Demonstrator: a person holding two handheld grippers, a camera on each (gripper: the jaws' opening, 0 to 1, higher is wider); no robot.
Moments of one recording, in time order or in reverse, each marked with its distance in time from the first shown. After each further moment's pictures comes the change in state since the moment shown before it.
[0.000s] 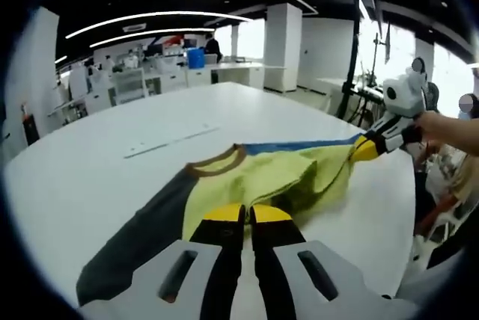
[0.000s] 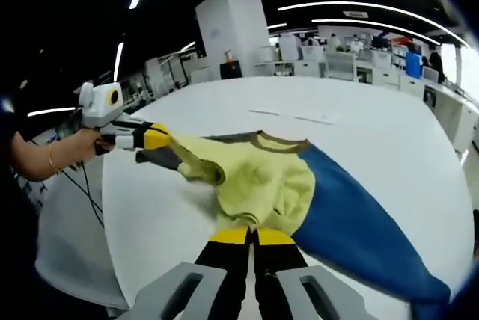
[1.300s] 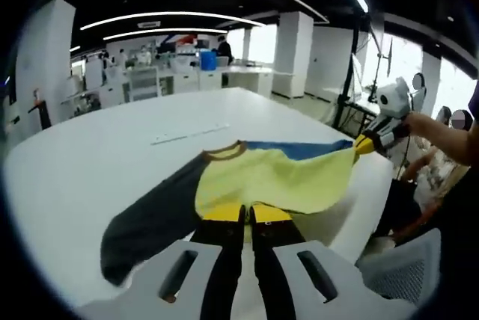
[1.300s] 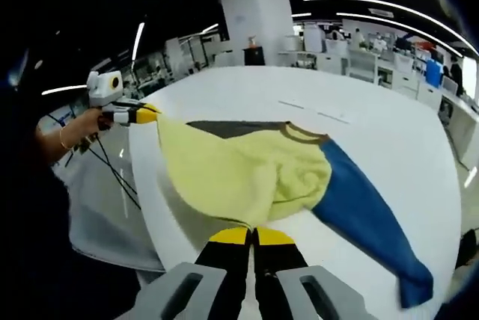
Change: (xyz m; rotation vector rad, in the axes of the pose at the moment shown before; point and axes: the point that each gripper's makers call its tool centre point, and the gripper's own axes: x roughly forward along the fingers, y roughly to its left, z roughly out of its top) left arm -0.121 -0.016 -0.018 -0.080 0.010 0.035; right arm -0.068 0.050 -0.021 -0.093 0.106 0.079
